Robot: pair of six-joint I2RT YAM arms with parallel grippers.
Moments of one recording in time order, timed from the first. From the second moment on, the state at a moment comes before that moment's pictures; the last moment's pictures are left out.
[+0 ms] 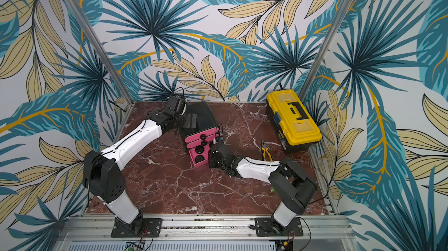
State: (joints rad) left arm -0.44 1.72 1.52 -0.62 -0.15 -0.33; right arm 0.78 1.66 0.87 0.04 0.10 0.64
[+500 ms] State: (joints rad) left arm -0.44 1.71 1.50 -0.59 -0.15 -0.33; right arm 0.78 1.59 0.82 0.06 0.13 0.74
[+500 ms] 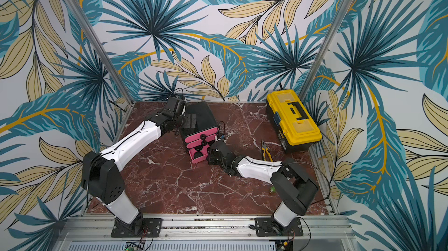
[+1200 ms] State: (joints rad) left arm -0.43 1.71 1.49 -0.59 -0.15 -0.33; right arm 0.67 1.79 0.72 0.43 0.02 1.01
